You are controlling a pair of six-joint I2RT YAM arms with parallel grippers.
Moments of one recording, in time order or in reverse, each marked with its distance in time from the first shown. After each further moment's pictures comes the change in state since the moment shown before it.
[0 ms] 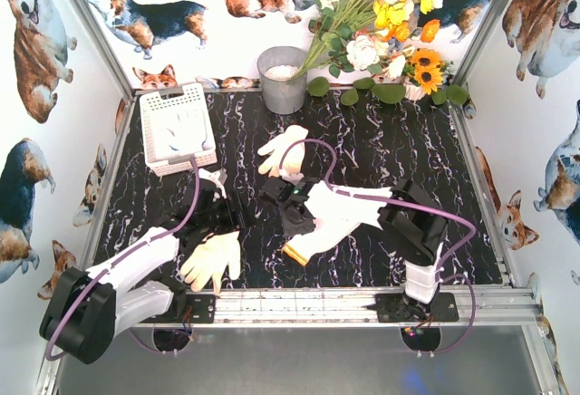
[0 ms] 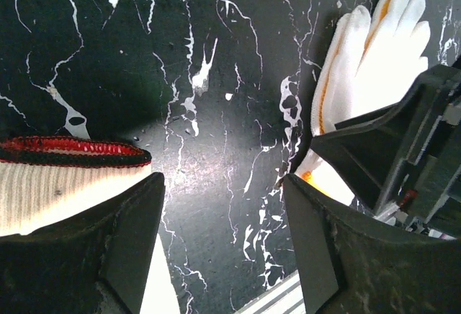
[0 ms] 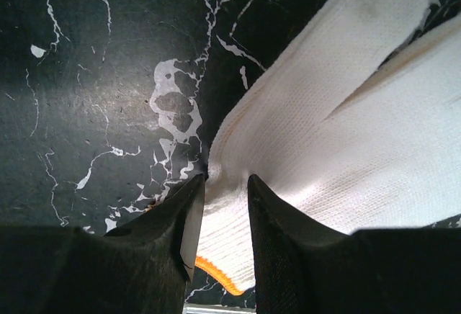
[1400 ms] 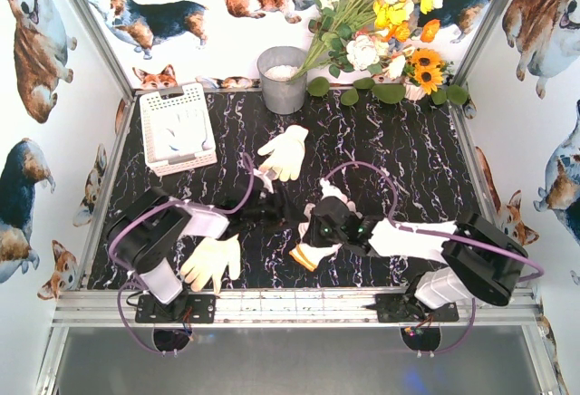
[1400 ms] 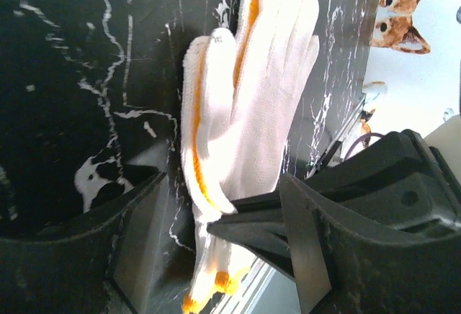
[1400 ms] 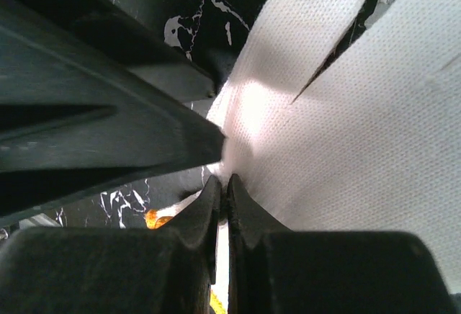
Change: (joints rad) left arm -0.251 0.609 0.135 0.642 0.167 -0.362; right arm -0.077 -0.453 -0.710 0.777 -0.155 0.009
